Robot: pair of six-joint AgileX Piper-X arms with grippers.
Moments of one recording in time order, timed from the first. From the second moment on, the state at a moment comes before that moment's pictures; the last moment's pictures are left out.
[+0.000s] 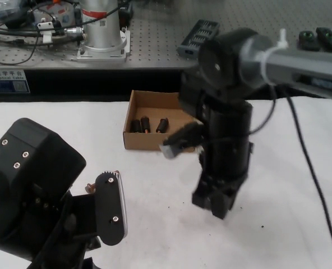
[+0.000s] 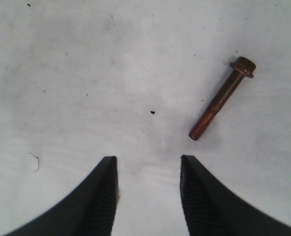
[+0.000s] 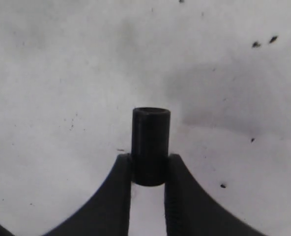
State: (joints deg) left arm -34.9 69.5 -41.5 46.5 8.7 44.5; right arm 41.2 117.4 -93.2 81.8 -4.0 -18.0
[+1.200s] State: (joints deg) left arm -34.9 69.5 -41.5 46.5 8.7 43.7; right arm 41.1 90.1 -51.9 51.0 3.1 -15.5
